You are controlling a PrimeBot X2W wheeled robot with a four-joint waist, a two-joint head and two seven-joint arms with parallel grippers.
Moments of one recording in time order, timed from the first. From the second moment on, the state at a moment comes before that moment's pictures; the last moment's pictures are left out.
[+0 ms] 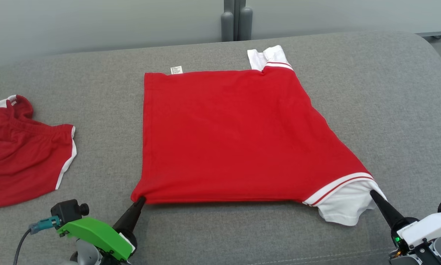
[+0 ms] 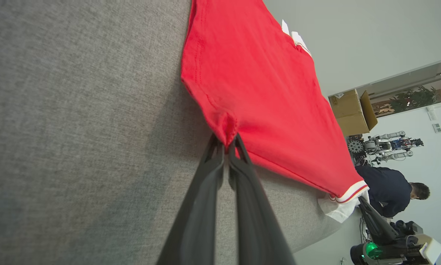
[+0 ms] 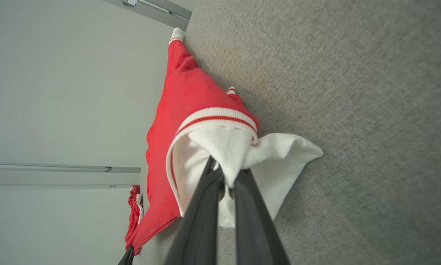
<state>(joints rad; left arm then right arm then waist) -0.07 0.21 -0.36 0.28 -1.21 -0.11 0.12 0.07 -0.48 0.43 0.22 1.61 0.12 -0.05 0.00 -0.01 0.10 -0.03</state>
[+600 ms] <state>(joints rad) -0.08 0.21 -0.35 0.29 -1.17 -0.07 0.05 0.04 -0.48 0.43 0.19 1.58 0.12 -0.06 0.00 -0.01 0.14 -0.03</state>
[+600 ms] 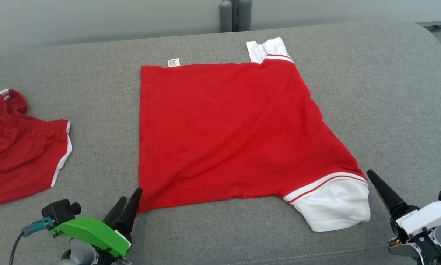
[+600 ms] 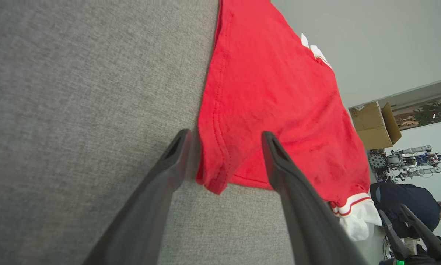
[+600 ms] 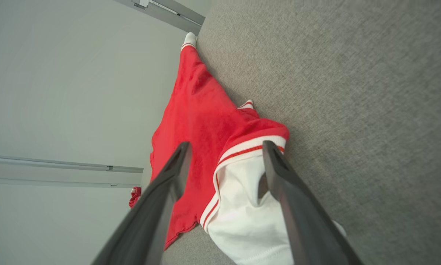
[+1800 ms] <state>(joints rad) -0.08 0.28 -0.42 0.25 -0.97 -0.05 -0.02 0.11 -0.63 0.54 0.14 1.23 0.12 -0.20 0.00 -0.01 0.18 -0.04</state>
